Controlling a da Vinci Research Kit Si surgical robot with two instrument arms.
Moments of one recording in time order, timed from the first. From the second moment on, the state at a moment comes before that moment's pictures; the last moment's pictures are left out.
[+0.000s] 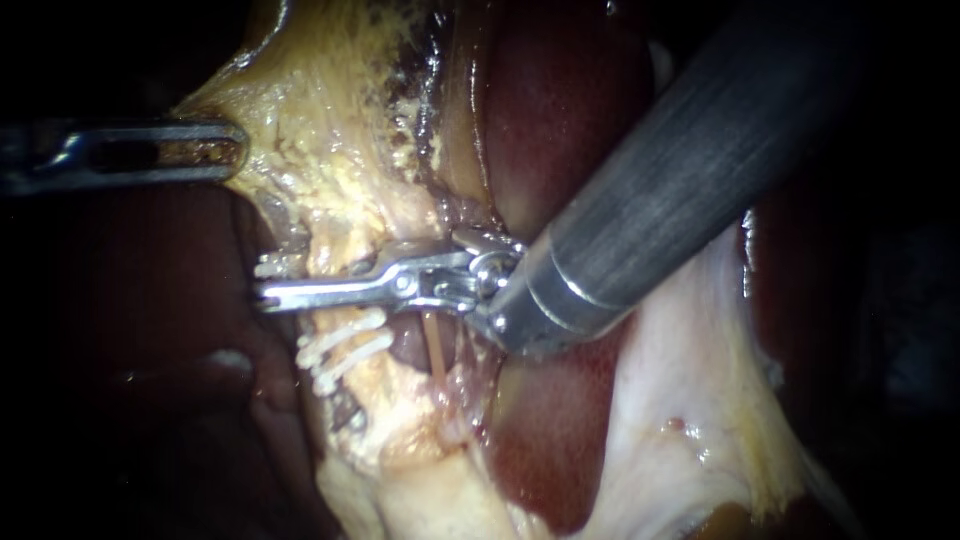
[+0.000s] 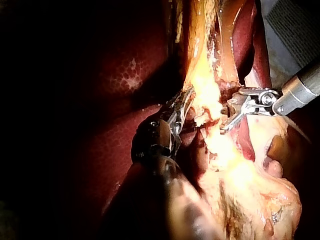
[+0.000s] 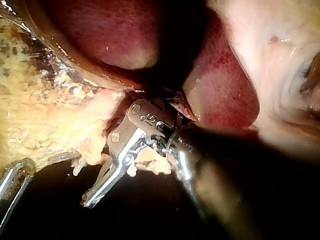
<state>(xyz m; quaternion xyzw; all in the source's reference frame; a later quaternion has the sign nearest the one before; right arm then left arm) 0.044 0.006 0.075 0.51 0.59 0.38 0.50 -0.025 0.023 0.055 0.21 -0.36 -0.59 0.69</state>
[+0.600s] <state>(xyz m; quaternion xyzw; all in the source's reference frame) 0.042 0.008 0.078 0.50 0.58 0.40 0.50 -0.025 0.022 0.055 0.21 -0.36 -0.59 0.69</state>
